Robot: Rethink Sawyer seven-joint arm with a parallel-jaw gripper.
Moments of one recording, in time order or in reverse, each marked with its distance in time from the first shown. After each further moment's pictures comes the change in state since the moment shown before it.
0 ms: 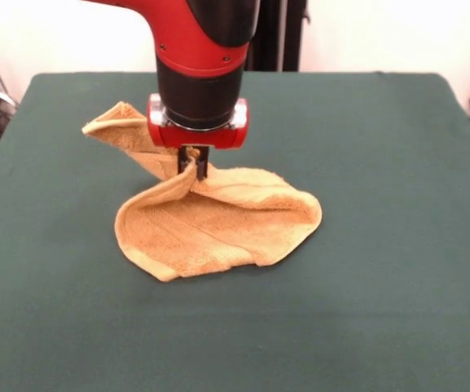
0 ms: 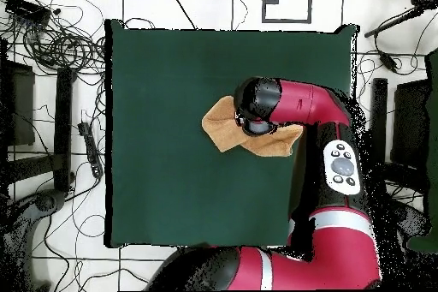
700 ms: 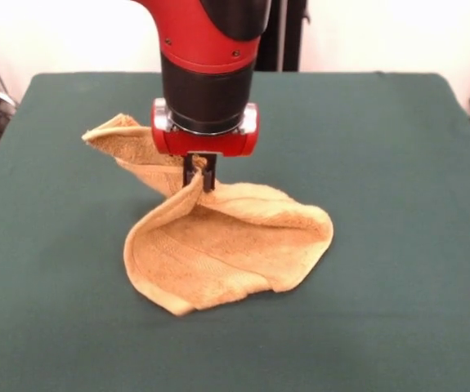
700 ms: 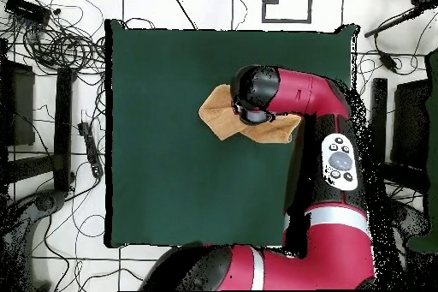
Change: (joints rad) arm 0.017 0.008 0.000 -0.066 0.033 0.000 0.000
